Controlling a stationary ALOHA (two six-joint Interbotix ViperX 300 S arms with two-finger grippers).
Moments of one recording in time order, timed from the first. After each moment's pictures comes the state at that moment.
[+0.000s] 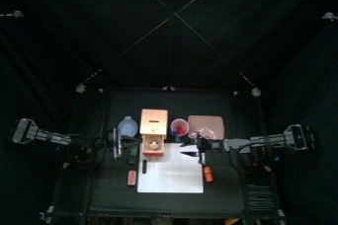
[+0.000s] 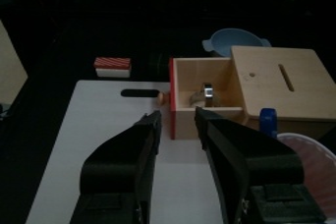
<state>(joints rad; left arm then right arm) -0.07 -0.67 1.33 -0.38 -0.61 0.27 -0.01 -0.43 0.93 -0.09 -0.21 0.03</state>
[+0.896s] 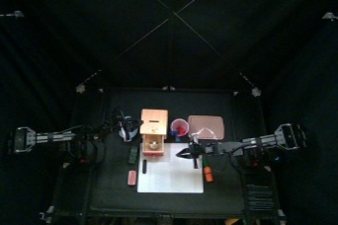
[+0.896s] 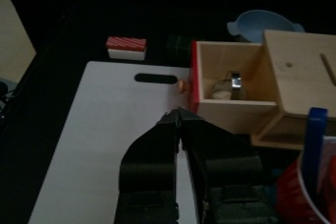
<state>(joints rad) 0.29 -0.64 1.02 -0.54 -0.19 0.29 0.07 -0.28 0.87 -0.10 -0.22 0.02</state>
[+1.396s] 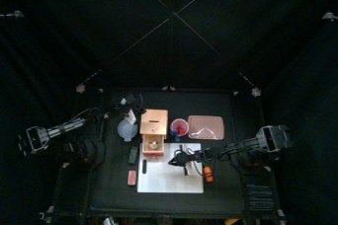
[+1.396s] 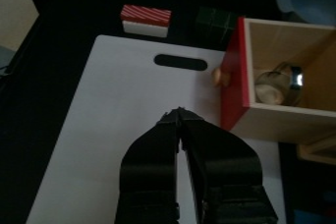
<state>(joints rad) 0.58 -0.41 0.68 -0.38 0.40 0.29 0.13 -0.01 0.72 -0.11 -0.22 0.03</state>
